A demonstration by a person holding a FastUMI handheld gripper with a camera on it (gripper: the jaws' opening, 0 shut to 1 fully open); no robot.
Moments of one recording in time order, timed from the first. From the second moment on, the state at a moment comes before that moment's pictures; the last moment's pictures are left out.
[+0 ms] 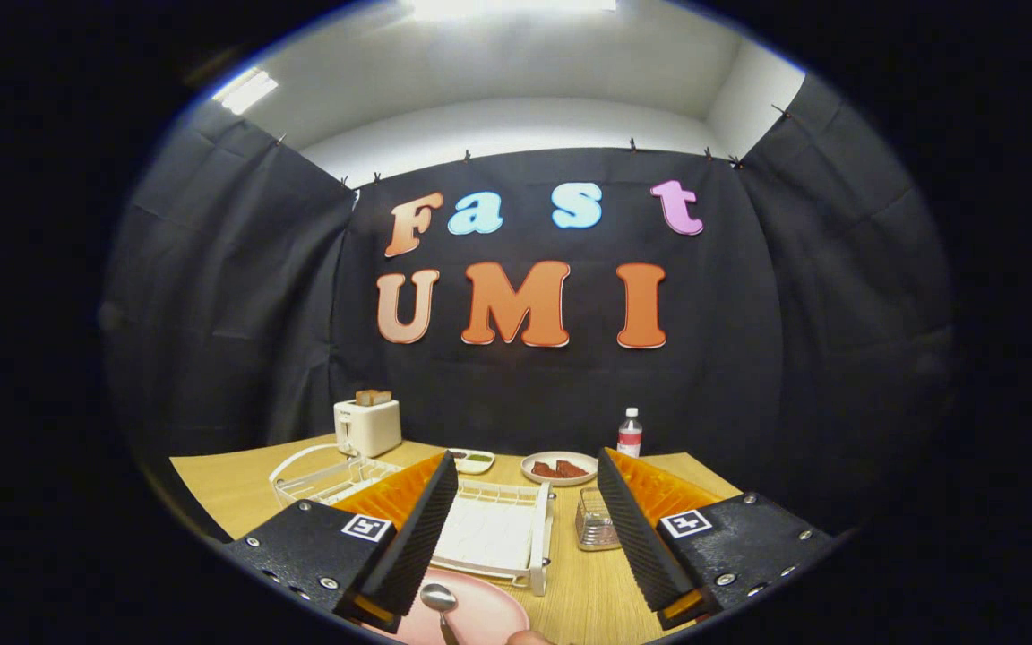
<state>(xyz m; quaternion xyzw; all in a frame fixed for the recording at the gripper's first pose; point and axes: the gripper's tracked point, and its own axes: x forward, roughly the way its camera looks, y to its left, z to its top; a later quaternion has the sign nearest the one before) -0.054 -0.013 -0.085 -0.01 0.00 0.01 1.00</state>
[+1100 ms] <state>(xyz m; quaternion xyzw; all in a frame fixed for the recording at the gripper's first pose) -0.061 -0.027 -0.036 0.00 -0.03 -0.05 1.00</state>
